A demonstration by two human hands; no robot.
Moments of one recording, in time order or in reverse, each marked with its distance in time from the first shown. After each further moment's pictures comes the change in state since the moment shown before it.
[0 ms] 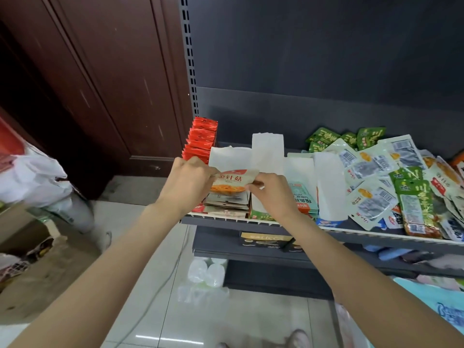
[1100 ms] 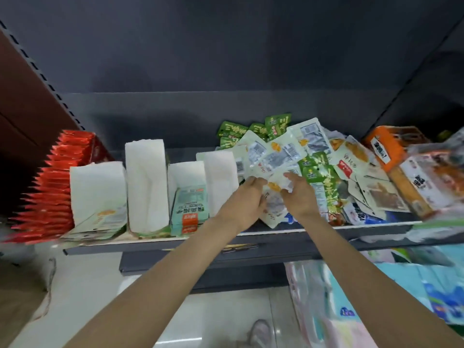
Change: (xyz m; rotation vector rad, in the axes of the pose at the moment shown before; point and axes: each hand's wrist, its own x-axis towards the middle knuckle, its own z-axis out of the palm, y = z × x) left_hand 0.125 0.317 0.105 -0.555 -0.369 0.097; right_hand -0.022 0.273 -0.165 -0.012 0.160 0.464
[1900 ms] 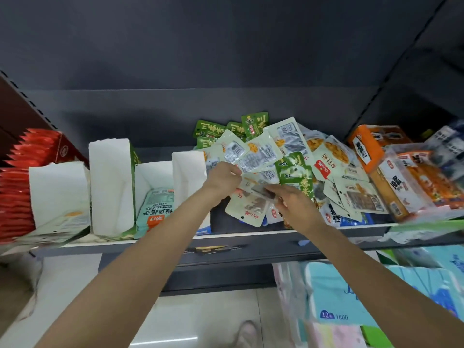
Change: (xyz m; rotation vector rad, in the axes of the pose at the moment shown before) left_hand 0.068 0.011 0.006 -0.488 0.076 -0.482; right_hand -0.001 0.062 -0.046 -0.276 -0.105 -0.526
